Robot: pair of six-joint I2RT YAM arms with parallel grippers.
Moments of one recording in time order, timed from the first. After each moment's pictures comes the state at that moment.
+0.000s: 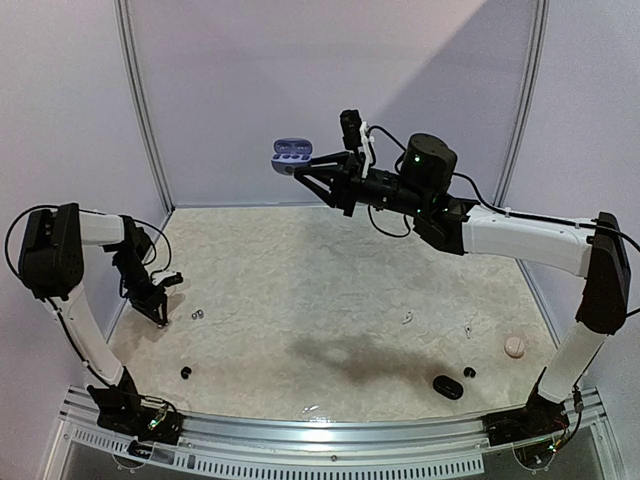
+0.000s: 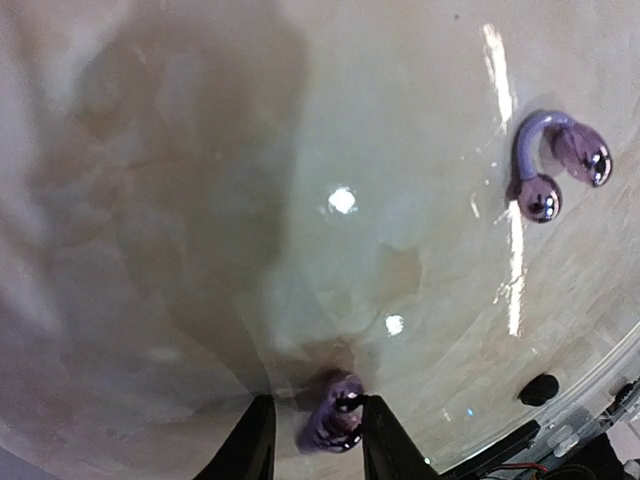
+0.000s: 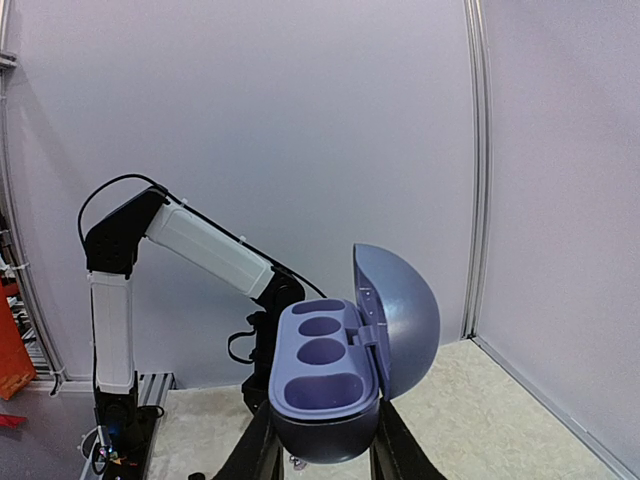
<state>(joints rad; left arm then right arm) 0.17 1.85 1.13 -1.09 0.13 0.60 0.82 1.72 1.39 0.53 -0.51 0.17</state>
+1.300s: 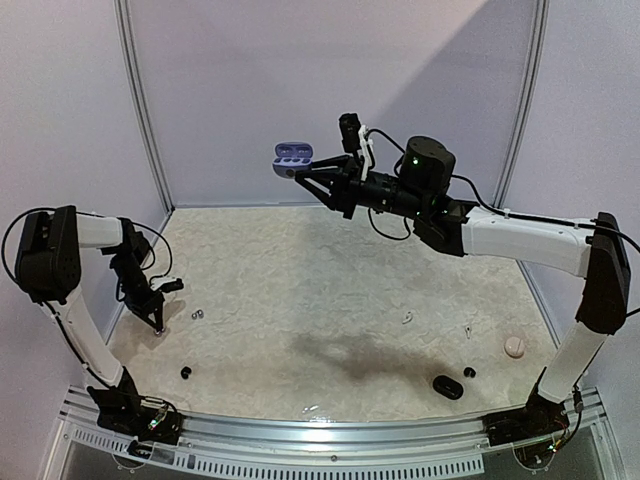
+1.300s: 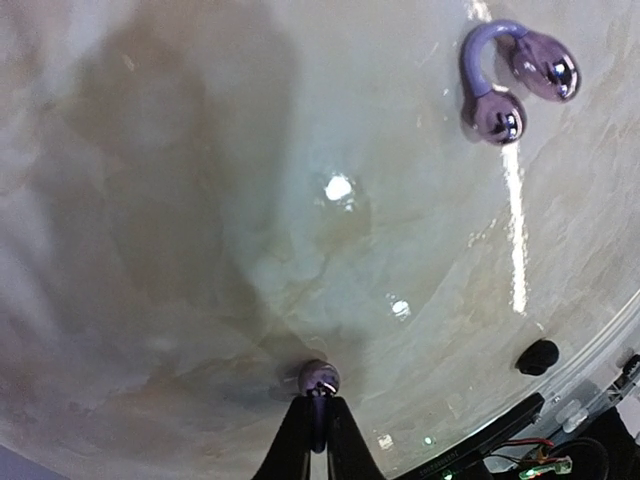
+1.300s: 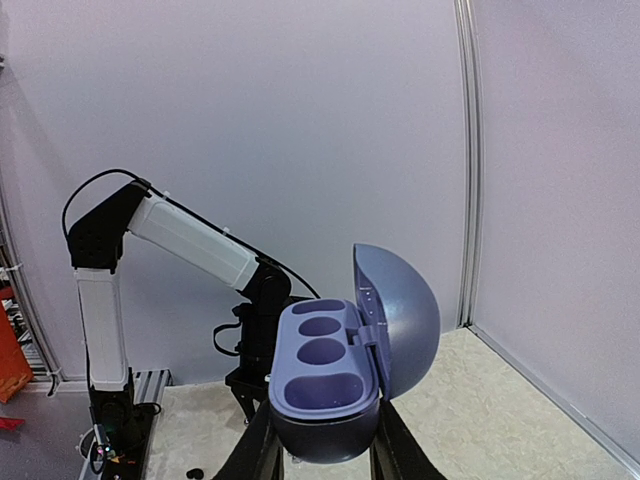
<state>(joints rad) 0.17 1.81 1.09 -1.14 0.15 0.67 0.82 1.72 1.38 0.52 -0.49 0.18</state>
